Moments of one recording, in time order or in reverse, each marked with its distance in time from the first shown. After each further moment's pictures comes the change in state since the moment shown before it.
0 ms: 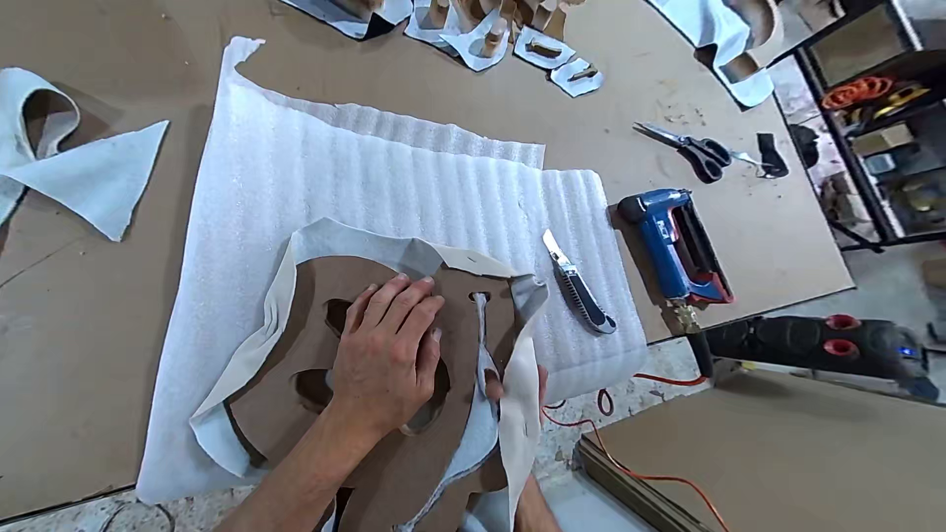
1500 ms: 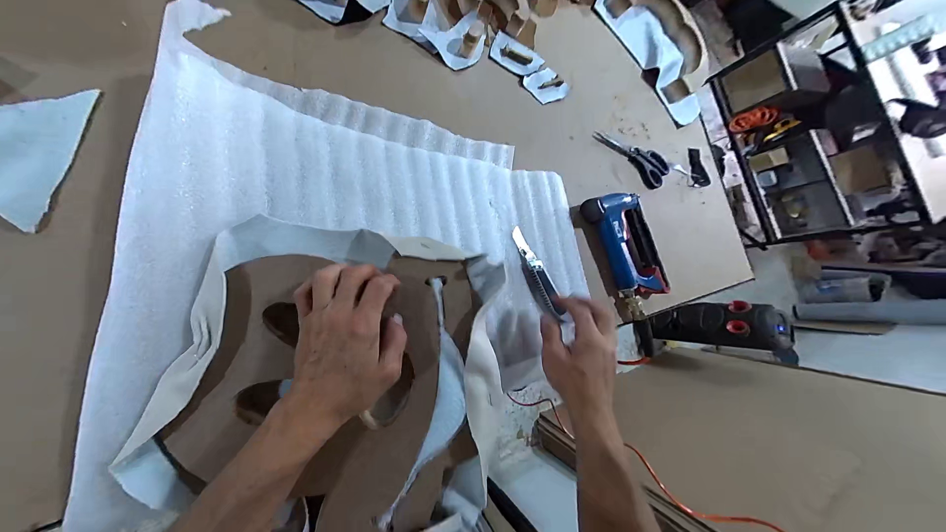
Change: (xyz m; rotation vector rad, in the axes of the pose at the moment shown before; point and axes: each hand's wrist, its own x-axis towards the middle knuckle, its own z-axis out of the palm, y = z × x) left_hand 0.012 -0.017 -0.017 -0.077 -0.008 -0.068; right_hand 0.047 -0.118 -0.002 -2.187 0.339 -0.170
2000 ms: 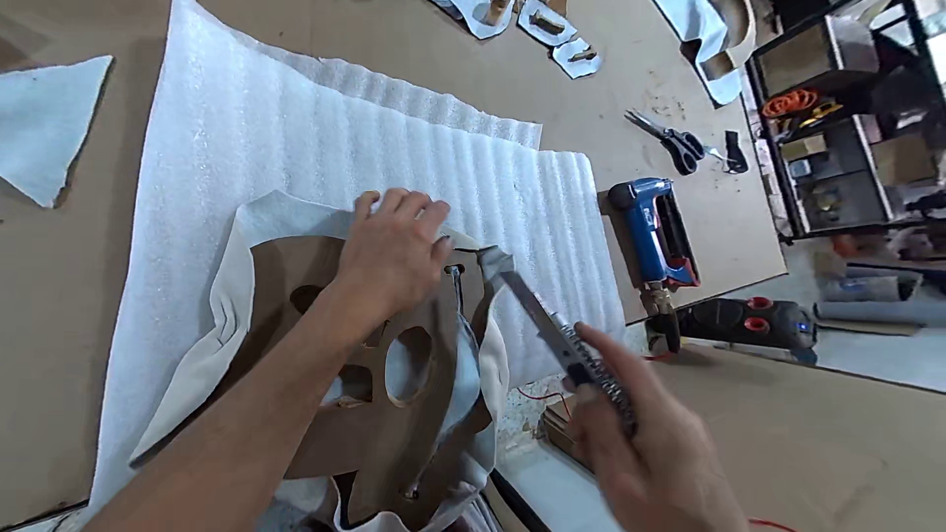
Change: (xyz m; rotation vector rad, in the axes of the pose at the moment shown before) left_hand 0.081 -0.014 0.005 0.029 -0.299 0.088; right_hand -0.062 -0.091 -0.074 0.062 -0.320 -0.090
